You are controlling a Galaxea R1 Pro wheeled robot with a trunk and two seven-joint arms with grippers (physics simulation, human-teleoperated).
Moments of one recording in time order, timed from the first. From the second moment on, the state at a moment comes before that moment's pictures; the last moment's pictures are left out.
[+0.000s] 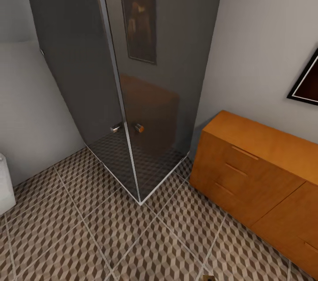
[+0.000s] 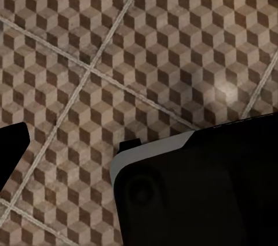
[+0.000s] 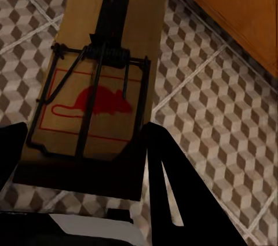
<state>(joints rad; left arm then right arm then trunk) -0.22 -0.02 -0.47 0.07 0.22 -0.64 0.06 -0.19 0.06 0.22 -0.03 0.10 -0.79 -0.36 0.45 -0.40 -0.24</state>
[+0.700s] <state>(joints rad) -0.22 -0.02 -0.47 0.07 0.22 -0.64 0.06 -0.18 0.07 0.22 -0.05 0.10 -0.82 -0.37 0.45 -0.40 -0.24</state>
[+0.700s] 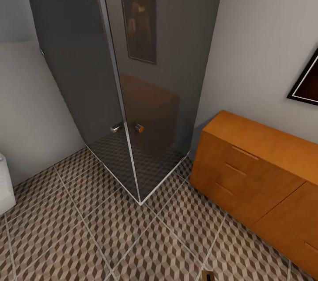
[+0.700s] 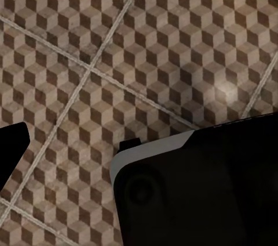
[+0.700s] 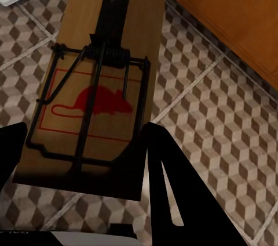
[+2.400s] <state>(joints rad) -0.22 -0.03 -0.47 0.07 0.22 -0.64 0.05 -0.18 0.07 0.22 -0.05 0.10 -0.82 -0.37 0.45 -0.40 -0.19</state>
